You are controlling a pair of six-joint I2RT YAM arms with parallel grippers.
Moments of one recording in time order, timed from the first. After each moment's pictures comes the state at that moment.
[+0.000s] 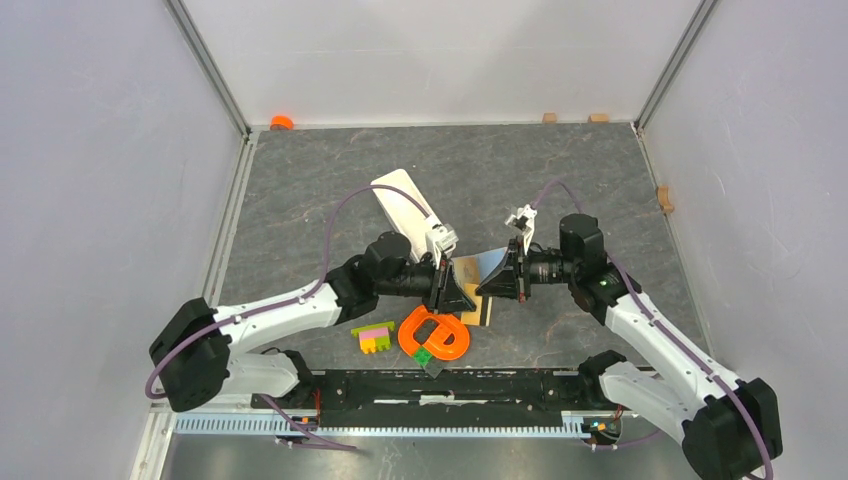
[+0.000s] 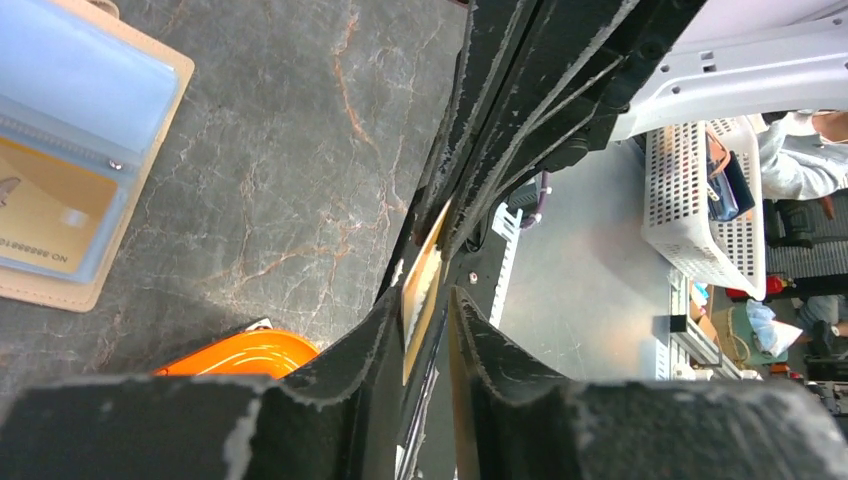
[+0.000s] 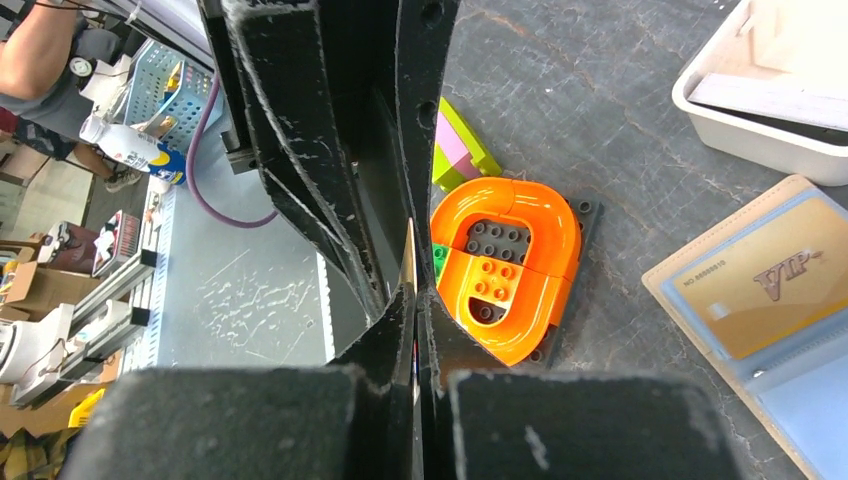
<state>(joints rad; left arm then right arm) -0.94 1.24 0.71 0.19 0.53 -0.55 0.42 0.93 0.59 -0.08 -1.01 0.24</state>
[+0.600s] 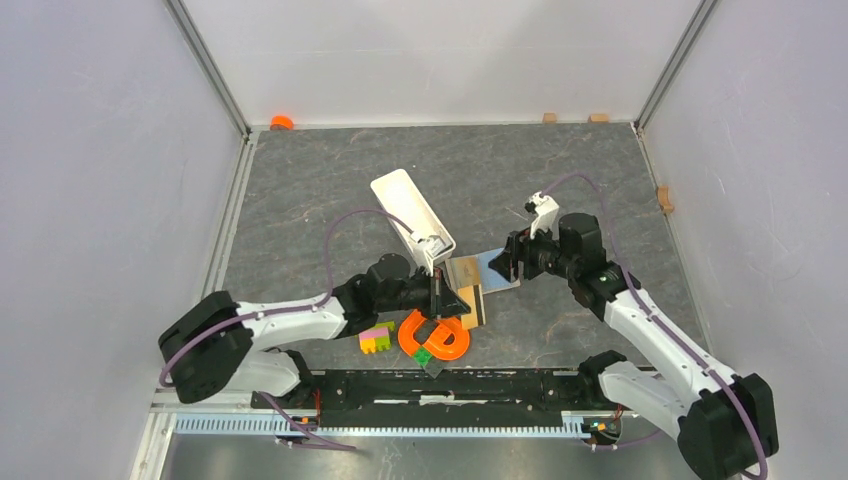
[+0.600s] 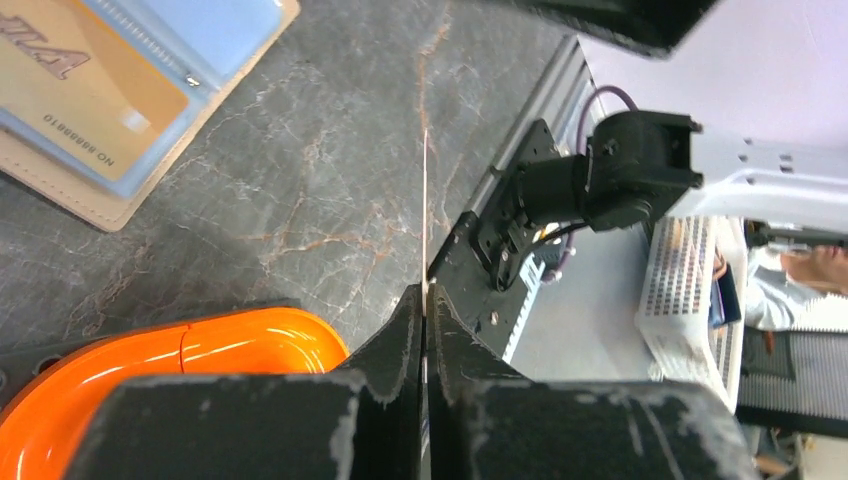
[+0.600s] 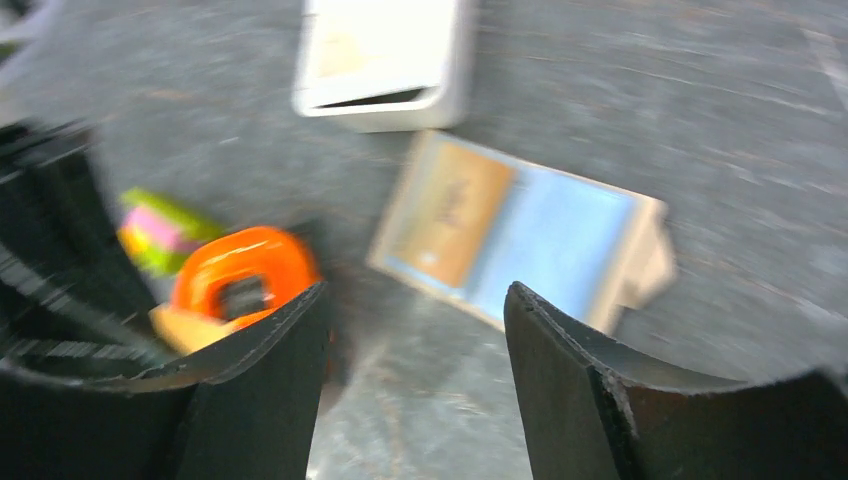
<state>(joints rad) -0.96 1.28 0.53 0.40 0.35 -0.76 0.40 0.95 0.59 -0.16 -0.50 0.20</state>
